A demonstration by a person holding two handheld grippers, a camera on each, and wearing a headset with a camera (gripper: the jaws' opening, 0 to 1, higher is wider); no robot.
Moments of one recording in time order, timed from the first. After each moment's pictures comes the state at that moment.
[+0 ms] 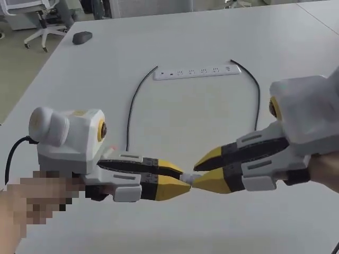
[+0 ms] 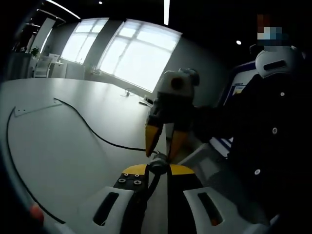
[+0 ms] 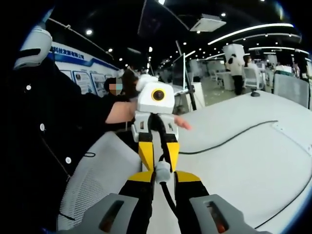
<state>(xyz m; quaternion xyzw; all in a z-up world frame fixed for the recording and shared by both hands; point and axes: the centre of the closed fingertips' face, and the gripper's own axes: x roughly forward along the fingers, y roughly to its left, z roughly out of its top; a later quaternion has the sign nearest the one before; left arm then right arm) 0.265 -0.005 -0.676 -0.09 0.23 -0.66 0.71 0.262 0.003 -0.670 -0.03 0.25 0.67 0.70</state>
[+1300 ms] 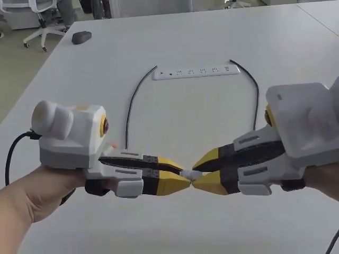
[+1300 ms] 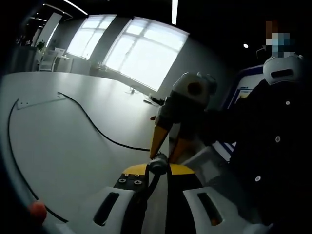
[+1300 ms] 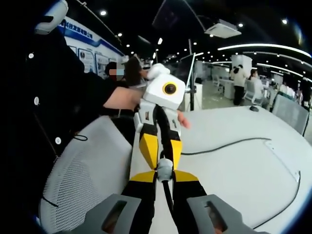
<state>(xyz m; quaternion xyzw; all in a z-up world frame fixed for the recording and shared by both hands) 0.272 -0.008 -0.679 -0.11 0.26 -0.64 0.72 0.261 0.002 -0.675 -0.13 0.19 0.66 0.71</state>
